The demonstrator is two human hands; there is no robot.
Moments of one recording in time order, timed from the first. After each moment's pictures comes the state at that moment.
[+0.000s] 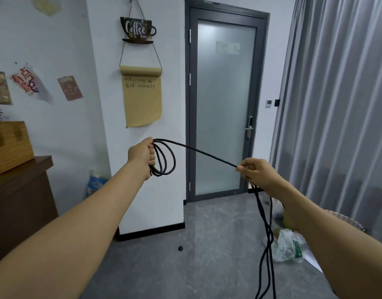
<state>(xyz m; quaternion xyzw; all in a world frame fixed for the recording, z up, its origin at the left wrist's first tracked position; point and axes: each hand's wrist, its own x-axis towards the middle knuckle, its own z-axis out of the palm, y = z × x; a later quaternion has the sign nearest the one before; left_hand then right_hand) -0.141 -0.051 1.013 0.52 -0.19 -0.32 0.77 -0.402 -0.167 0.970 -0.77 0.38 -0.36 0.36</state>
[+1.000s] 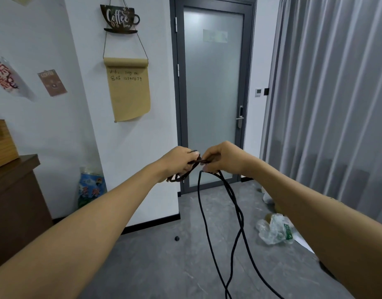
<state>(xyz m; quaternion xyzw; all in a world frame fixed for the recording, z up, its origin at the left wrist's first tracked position) -0.218 -0.063 0.996 0.62 -0.62 -0.29 0.39 -0.380 -0.119 1.005 -0.88 0.29 -0.23 0.29</state>
